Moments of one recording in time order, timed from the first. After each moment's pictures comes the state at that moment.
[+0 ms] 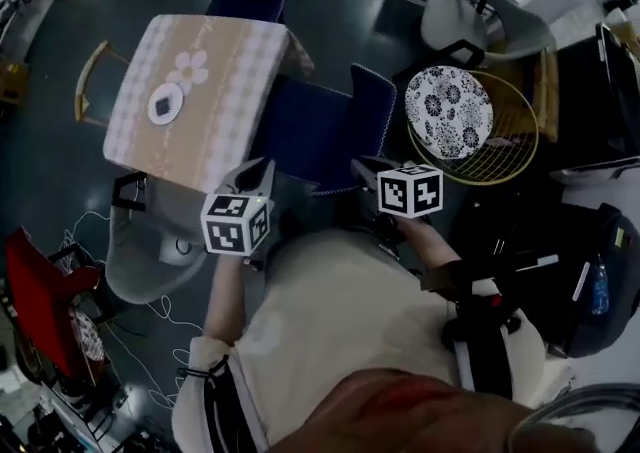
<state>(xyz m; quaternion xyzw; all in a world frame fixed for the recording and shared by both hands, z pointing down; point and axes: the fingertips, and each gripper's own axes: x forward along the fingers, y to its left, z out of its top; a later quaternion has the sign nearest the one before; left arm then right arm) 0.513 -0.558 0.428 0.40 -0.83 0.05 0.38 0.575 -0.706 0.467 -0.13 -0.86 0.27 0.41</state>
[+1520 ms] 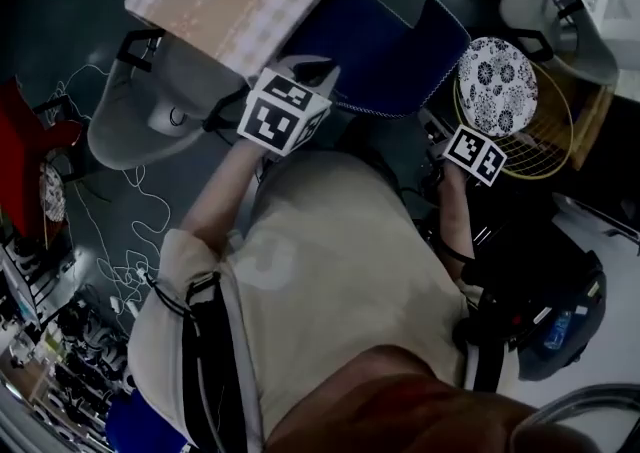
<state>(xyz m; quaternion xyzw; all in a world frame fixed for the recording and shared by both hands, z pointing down) 0.528 -0.579 0.444 0.45 -0.80 0.07 0.40 0.619 -0.771 0.538 0.00 -0.81 0.36 0.46</state>
